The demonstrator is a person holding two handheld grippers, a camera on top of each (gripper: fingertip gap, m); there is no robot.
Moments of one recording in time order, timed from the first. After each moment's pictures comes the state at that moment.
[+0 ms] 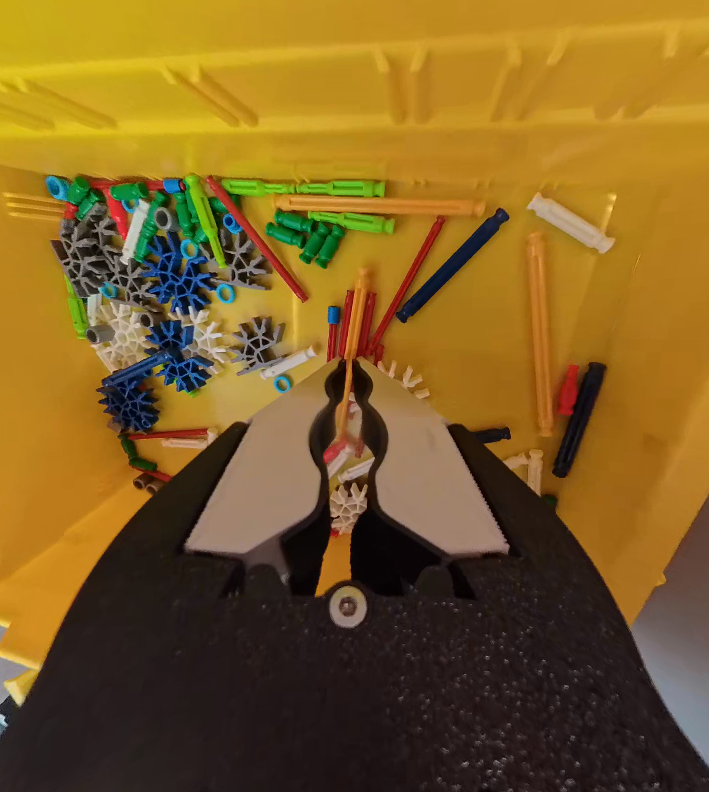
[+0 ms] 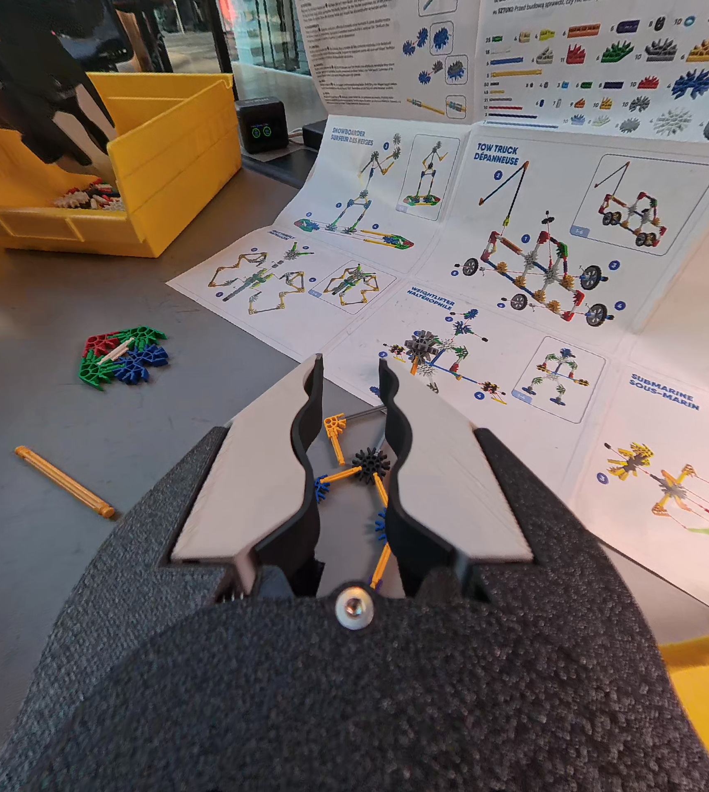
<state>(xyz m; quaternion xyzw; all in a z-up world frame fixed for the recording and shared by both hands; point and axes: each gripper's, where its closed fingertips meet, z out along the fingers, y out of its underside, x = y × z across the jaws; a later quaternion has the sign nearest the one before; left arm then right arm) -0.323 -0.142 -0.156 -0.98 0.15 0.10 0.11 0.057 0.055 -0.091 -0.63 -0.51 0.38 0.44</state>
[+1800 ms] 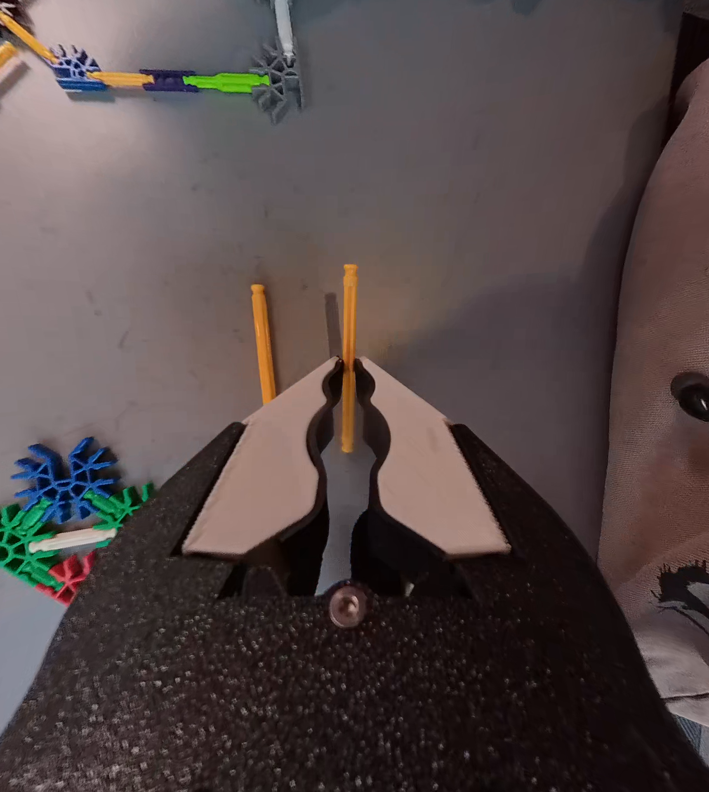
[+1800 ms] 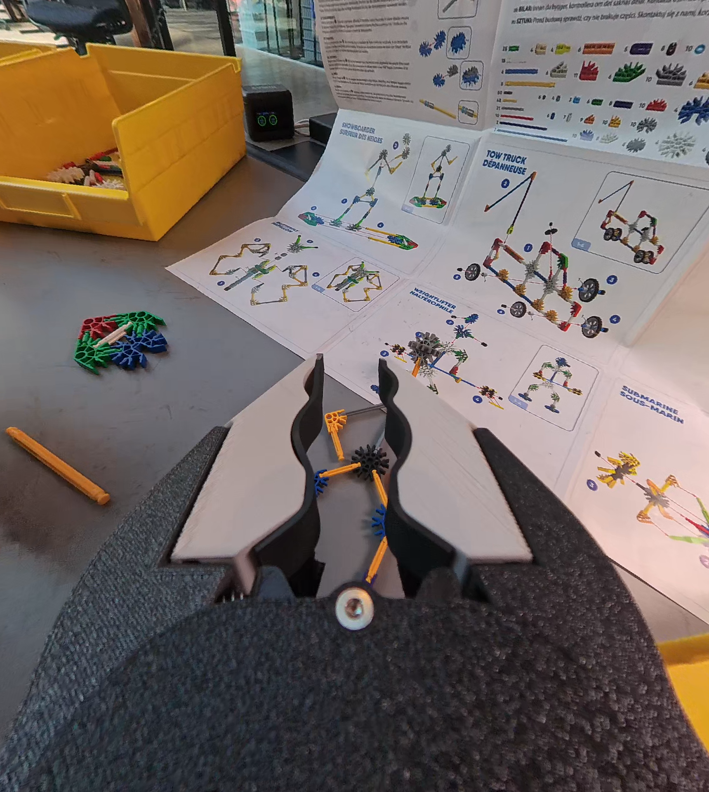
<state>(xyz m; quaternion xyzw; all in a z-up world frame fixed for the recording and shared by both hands) 0.085 -0.143 -0.154 -0.89 0.34 -0.18 0.22 0.058 0.050 -0.090 -0.62 -0.53 0.36 0.45</state>
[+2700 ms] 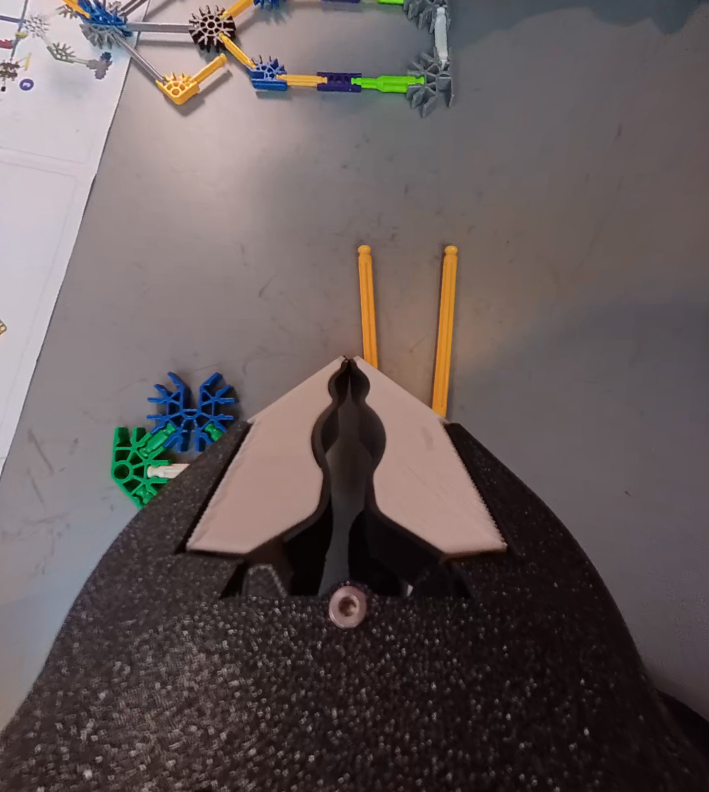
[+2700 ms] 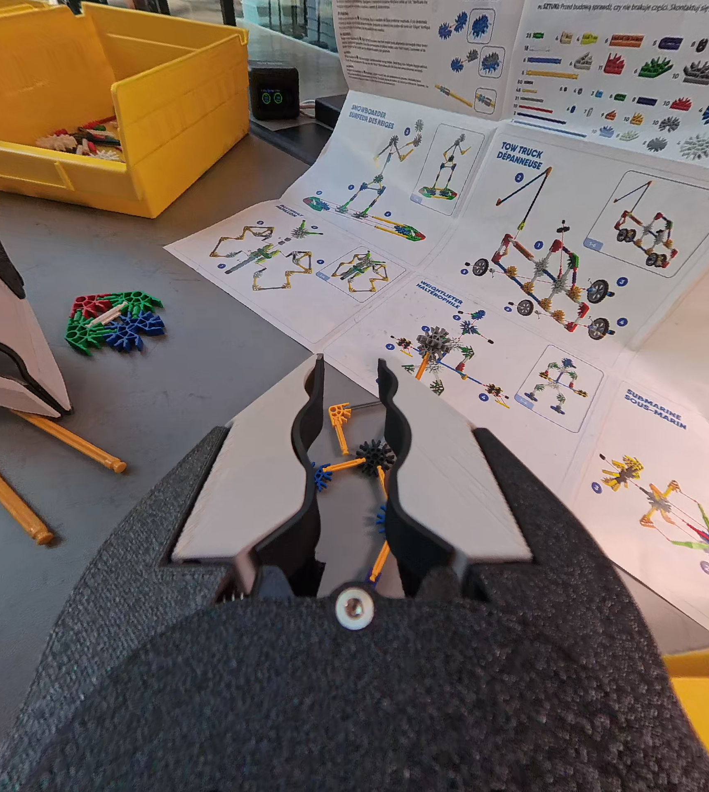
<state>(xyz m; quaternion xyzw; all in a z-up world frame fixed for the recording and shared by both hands) 0.033 -0.117 -0.168 -0.89 0.30 -0.13 0.32 0.056 0.045 -0.098 -0.61 -0.55 0.34 0.46</state>
